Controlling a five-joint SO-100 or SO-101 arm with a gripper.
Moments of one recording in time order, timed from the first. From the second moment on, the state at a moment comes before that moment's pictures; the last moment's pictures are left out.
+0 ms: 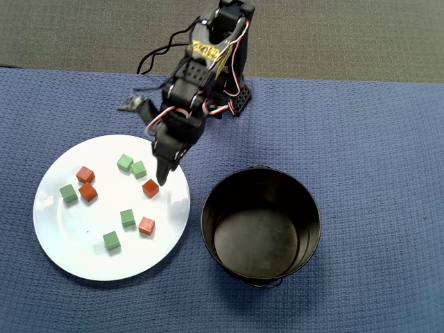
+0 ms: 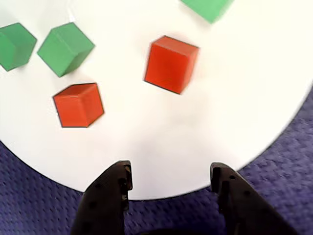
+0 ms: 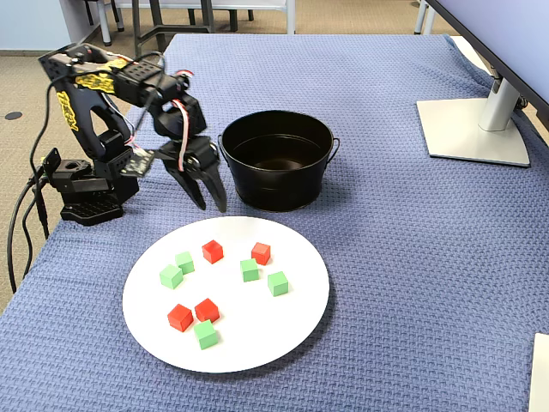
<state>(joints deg) 24.2 108.1 116.5 59.3 -1.5</state>
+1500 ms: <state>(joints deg) 25.1 54.8 62.7 69.2 -11.8</state>
